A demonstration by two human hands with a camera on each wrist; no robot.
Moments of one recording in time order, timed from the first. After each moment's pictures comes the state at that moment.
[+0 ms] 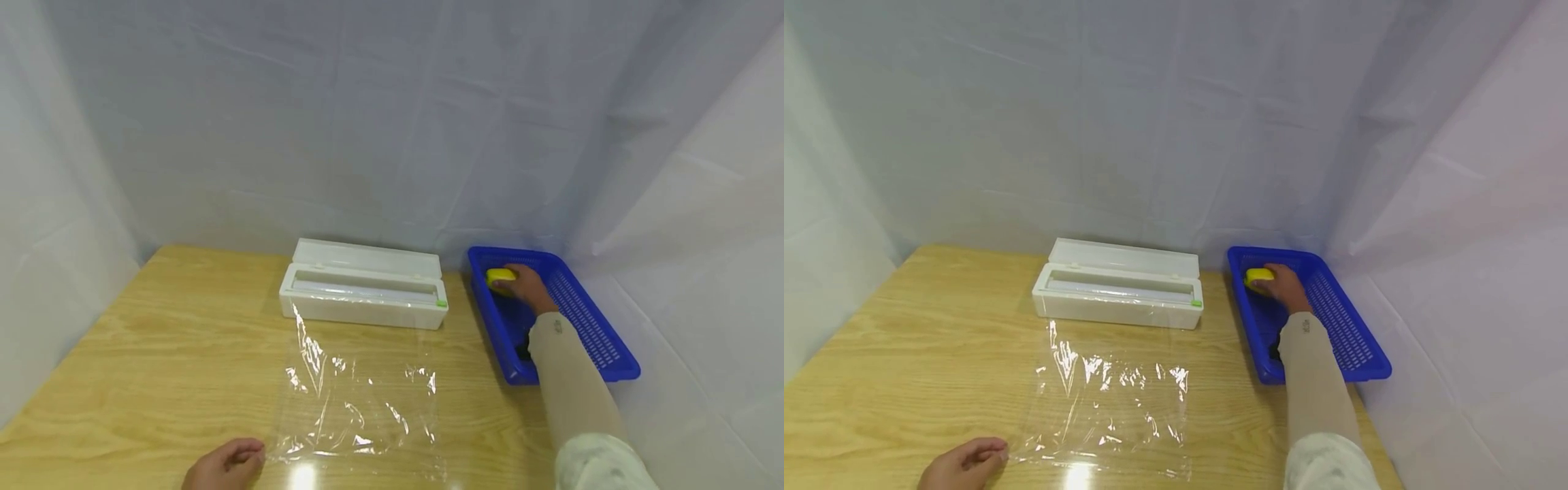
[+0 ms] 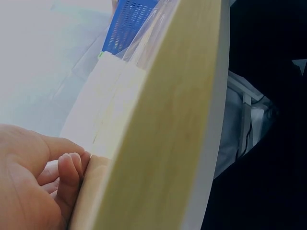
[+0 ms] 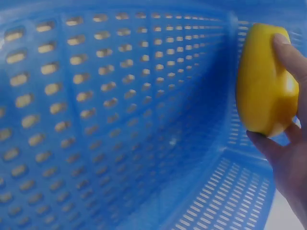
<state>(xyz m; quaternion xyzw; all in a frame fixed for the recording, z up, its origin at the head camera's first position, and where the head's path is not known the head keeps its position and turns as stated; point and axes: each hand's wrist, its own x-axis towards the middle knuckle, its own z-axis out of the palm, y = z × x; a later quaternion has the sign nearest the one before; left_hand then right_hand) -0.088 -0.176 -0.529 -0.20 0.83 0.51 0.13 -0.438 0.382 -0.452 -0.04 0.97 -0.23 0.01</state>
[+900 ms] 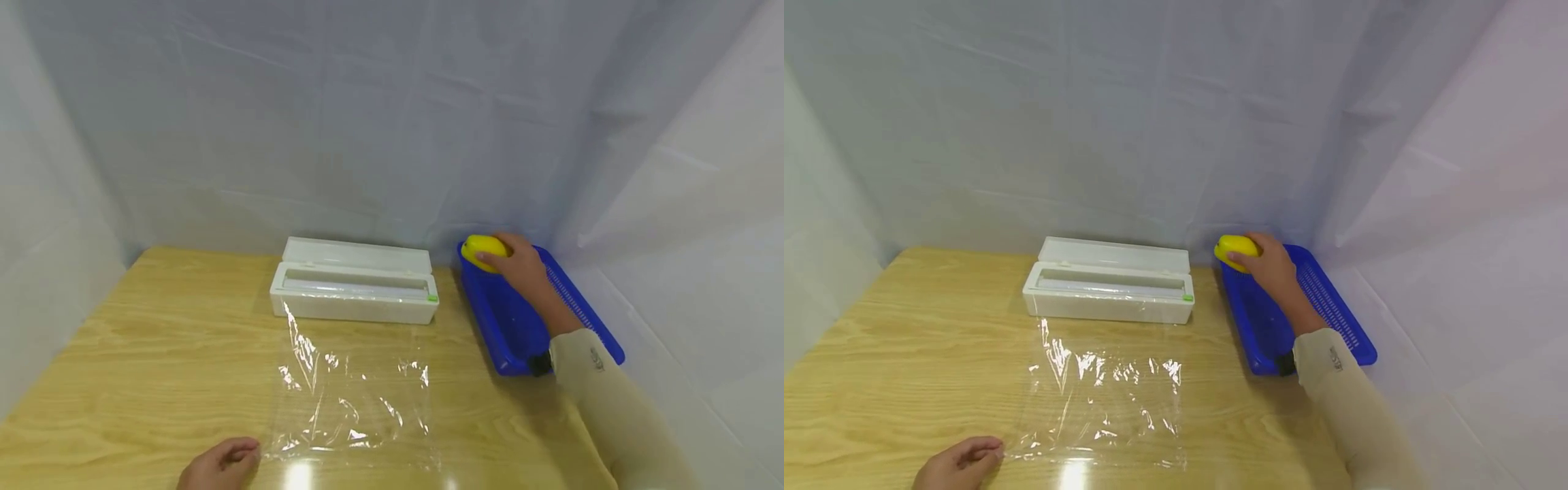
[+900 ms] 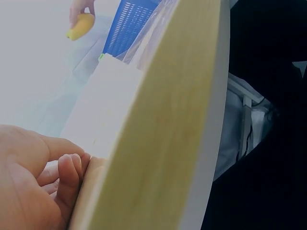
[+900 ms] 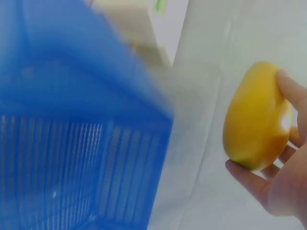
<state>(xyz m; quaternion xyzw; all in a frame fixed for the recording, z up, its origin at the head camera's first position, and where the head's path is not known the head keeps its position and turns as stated) -0.091 -0.176 -0.528 -0.20 0.83 0.50 0.11 -0.352 0.302 -0.345 -0.08 0.94 -0.30 -0.11</state>
